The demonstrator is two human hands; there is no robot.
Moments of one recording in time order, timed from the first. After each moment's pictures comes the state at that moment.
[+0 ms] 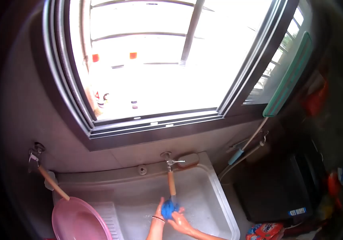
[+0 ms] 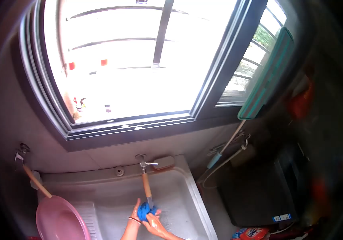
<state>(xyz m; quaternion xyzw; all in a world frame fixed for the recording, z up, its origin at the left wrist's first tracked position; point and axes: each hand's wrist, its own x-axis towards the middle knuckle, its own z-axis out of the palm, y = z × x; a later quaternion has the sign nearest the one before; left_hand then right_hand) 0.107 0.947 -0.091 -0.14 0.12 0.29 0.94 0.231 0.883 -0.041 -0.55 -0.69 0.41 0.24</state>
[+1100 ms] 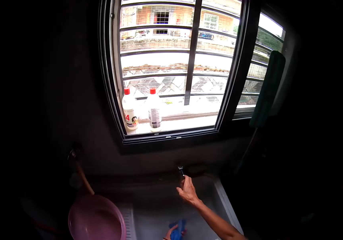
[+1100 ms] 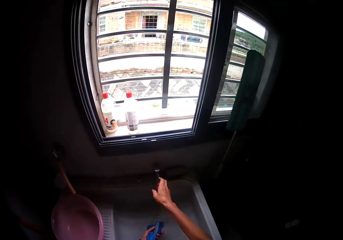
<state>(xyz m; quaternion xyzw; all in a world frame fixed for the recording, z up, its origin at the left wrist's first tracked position) 0.093 0.820 -0.005 0.08 0.19 0.43 0.88 0.221 0.997 0.099 -0.57 -0.66 0.30 0.39</state>
